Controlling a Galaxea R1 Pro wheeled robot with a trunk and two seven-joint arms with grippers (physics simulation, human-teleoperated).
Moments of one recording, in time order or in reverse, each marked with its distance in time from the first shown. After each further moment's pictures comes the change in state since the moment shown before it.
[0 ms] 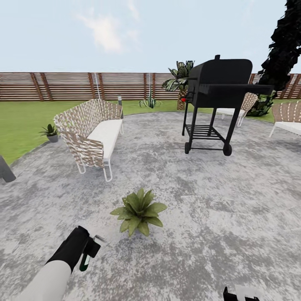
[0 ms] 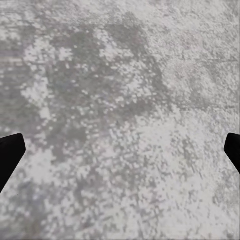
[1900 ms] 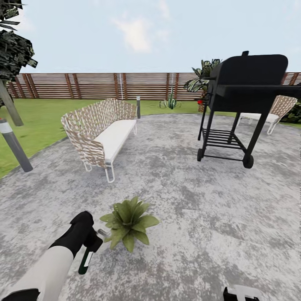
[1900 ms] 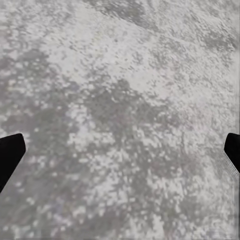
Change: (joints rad) left arm -0.077 0.029 -0.201 -0.041 -0.109 0.248 -0.347; right arm 0.000 0.000 0.001 0.001 0.000 0.000 0.002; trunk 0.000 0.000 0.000
